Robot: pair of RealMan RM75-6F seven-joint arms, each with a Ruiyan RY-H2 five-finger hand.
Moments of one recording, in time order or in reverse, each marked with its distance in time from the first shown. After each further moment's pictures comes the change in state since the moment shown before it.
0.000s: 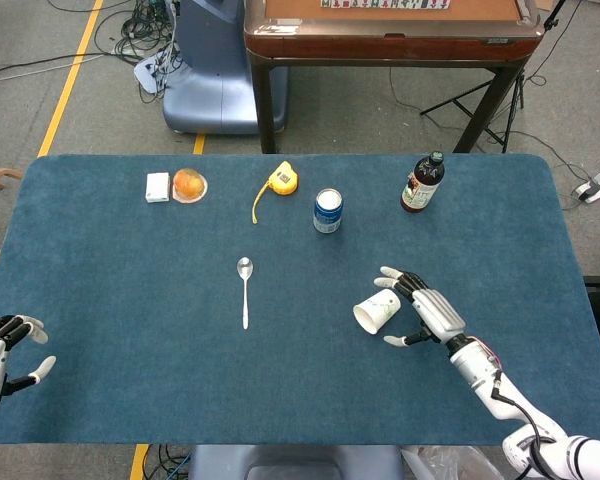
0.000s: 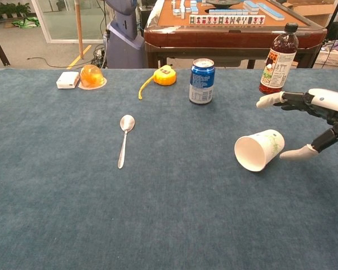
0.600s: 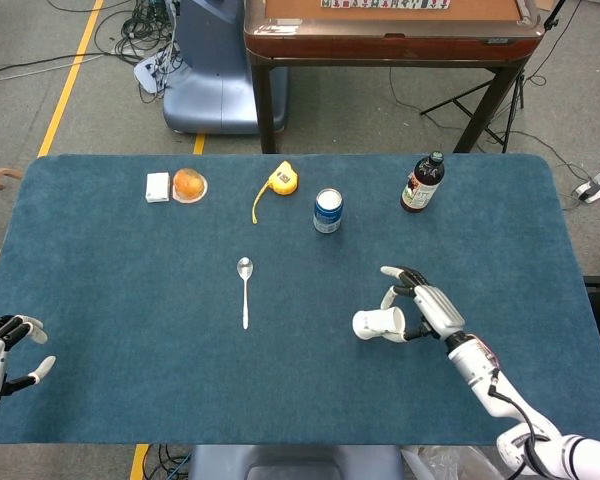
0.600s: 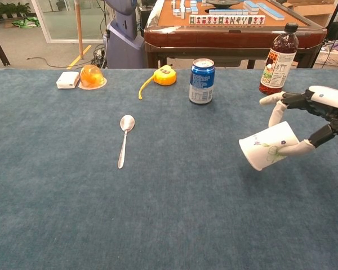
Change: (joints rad) left arm 0.001 0.001 -0.001 0.000 -0.001 0.002 -0.001; right arm 0.000 -0.031 0.025 0.017 0.047 -0.018 0.033
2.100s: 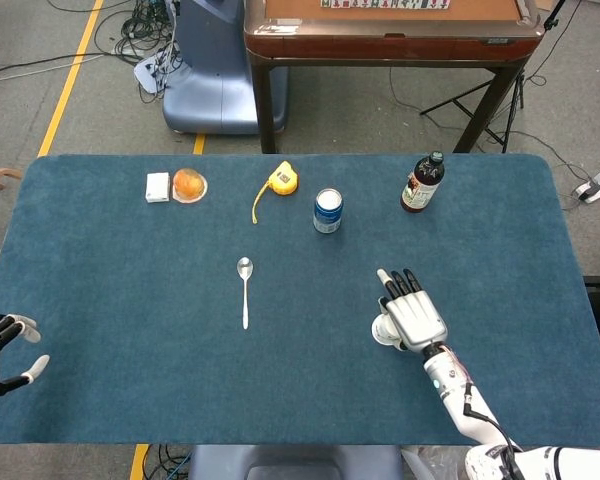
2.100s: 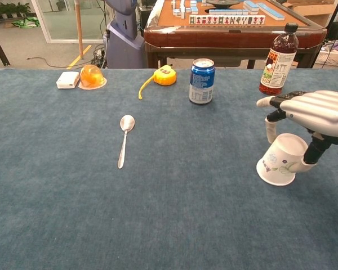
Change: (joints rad) left arm 0.007 0.010 -0.005 0.000 -0.001 0.016 -0.019; right arm 0.060 0.025 0.010 -0.424 0.448 0.087 -1.370
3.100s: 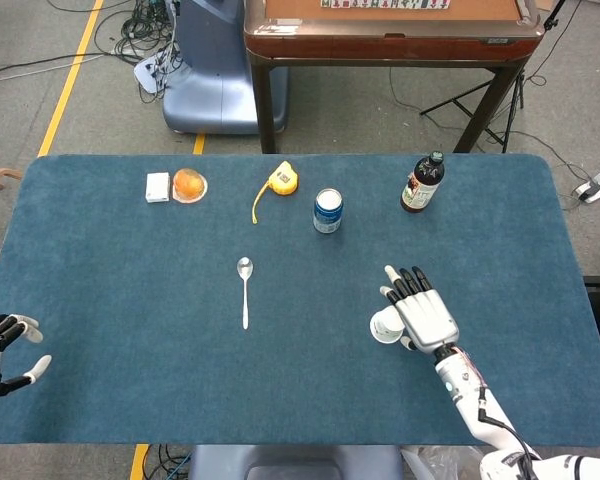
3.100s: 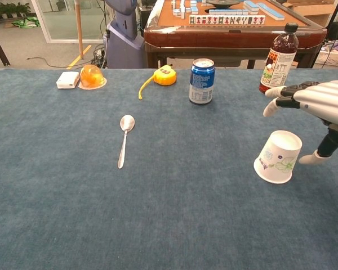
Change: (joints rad) left arm -0.002 -0.001 0.002 -0.003 0.005 0.004 0.013; right arm -0.049 0.064 0.022 -0.044 -0.069 -0.017 0.023
